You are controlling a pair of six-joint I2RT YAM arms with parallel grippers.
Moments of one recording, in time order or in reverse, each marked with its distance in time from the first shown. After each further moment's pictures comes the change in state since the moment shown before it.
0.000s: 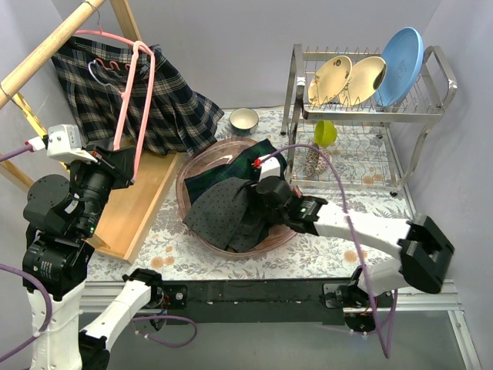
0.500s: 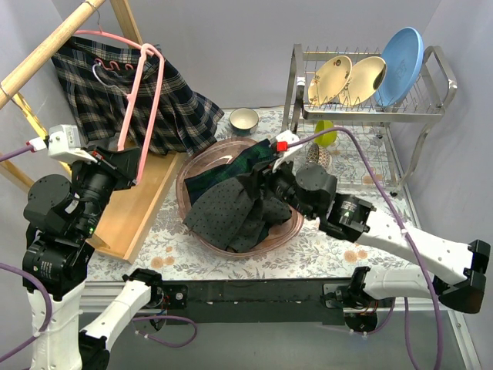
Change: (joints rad) left arm 0.000 0.000 0.000 -0.005 0.047 -0.070; right arm 0.066 -0.311 0.211 -0.080 -0.106 -0.100
